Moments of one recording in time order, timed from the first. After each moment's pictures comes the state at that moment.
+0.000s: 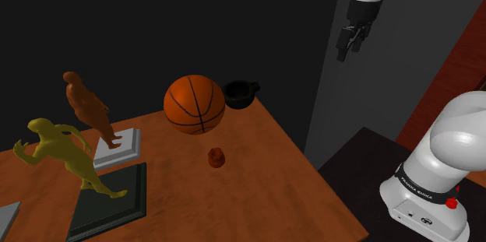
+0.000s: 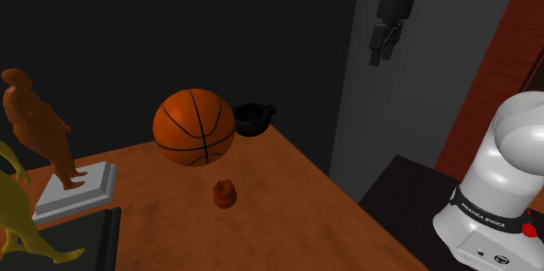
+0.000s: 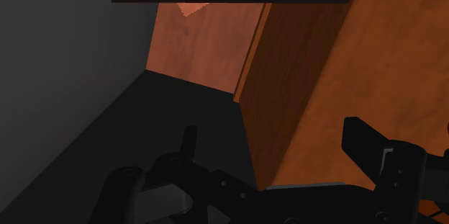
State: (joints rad) arm 0.02 -0.80 -0.03 -2.44 -0.04 1.69 -0.04
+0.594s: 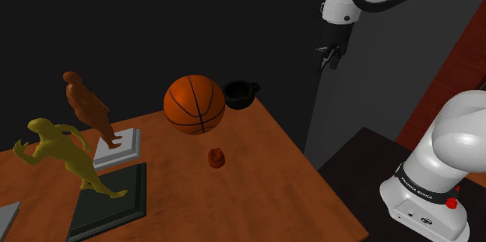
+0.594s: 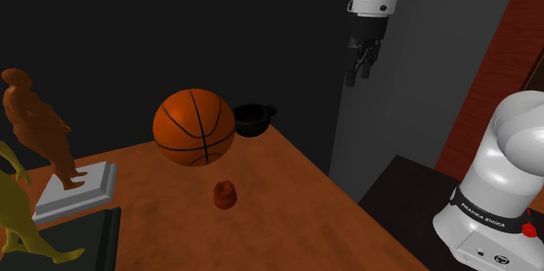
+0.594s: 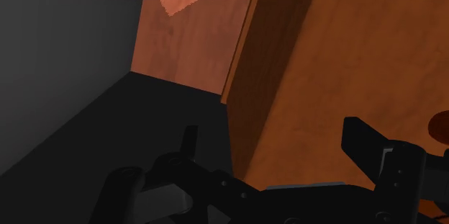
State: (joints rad) arm 0.07 -0.71 0.10 -2.49 0.05 1.82 0.11
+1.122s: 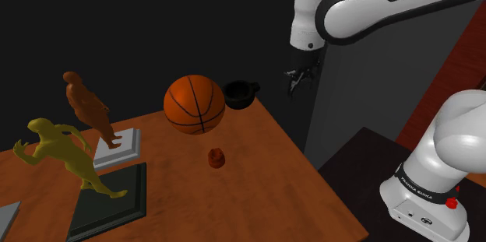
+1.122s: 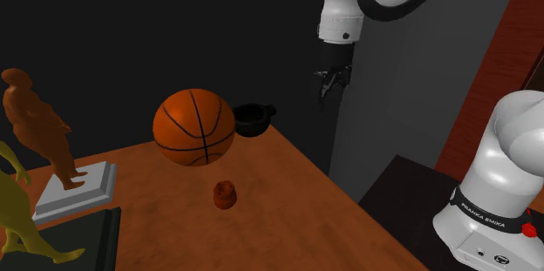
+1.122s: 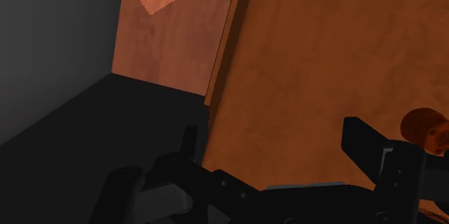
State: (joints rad) arm 0.13 -0.52 0.26 -2.47 0.11 1.98 0.29
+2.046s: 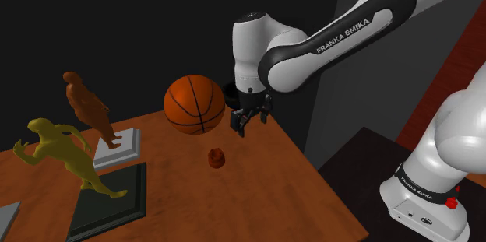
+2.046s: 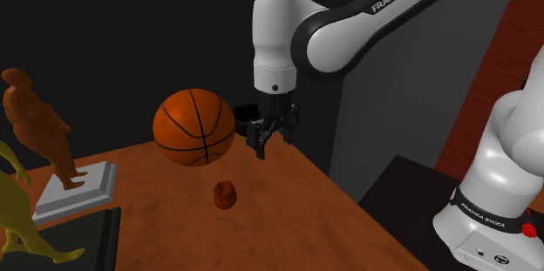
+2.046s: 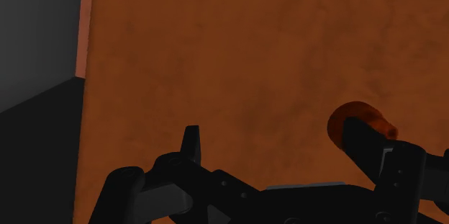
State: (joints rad) arm 0.16 -0.05 0.49 -2.25 0.01 2.21 0.65
